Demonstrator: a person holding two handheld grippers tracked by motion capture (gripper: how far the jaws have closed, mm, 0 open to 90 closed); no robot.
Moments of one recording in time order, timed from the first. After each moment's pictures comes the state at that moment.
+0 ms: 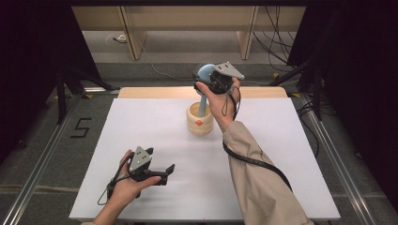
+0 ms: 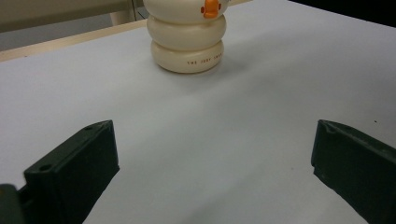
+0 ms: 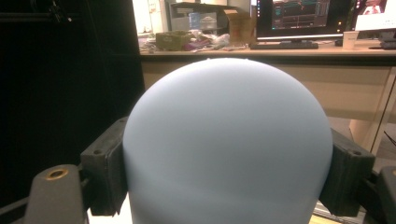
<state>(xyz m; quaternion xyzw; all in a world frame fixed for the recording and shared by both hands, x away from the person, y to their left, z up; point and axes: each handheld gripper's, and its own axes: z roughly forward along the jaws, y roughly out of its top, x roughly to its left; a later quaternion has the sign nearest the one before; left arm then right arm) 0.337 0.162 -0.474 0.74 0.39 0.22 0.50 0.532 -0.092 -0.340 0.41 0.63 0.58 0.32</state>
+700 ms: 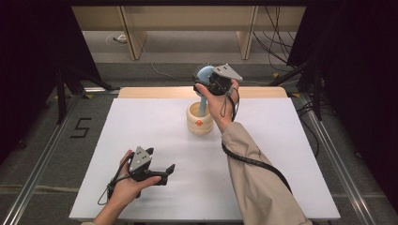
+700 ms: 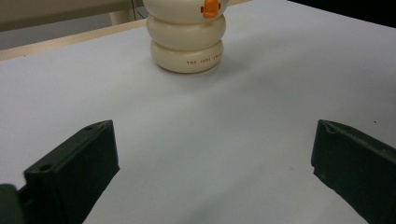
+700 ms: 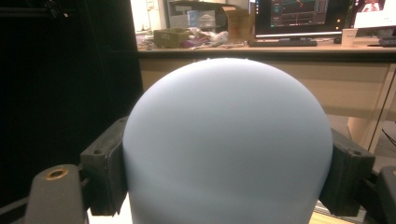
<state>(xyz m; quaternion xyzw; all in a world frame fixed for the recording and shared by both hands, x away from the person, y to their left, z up) 0.338 0.162 -0.475 0.74 0.39 0.22 0.50 0.536 -0.090 -0.349 0.41 0.63 0.57 0.33</state>
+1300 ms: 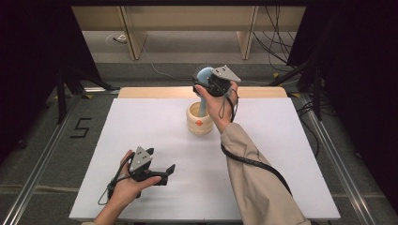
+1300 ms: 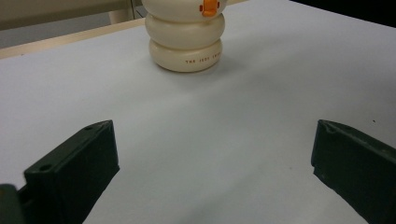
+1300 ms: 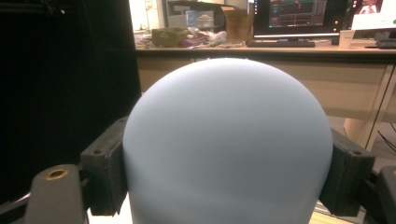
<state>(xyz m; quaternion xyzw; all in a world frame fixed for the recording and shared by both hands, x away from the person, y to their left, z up) 0.338 0.161 -0.476 0.74 0.39 0.22 0.50 0.538 -0.088 -0.356 0.41 0.63 0.57 0.33</state>
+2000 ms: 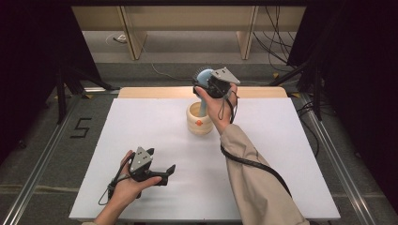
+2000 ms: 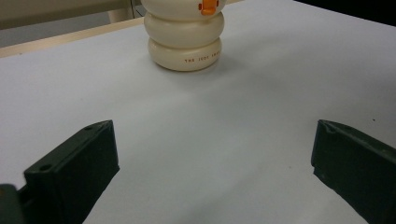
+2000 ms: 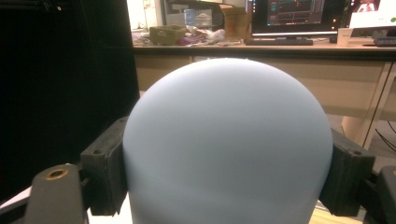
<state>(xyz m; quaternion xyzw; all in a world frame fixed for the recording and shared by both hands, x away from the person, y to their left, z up) 0.338 0.160 -0.476 0.75 0.39 0.22 0.50 0.539 -0.088 -0.363 0.41 0.63 0.57 0.34</state>
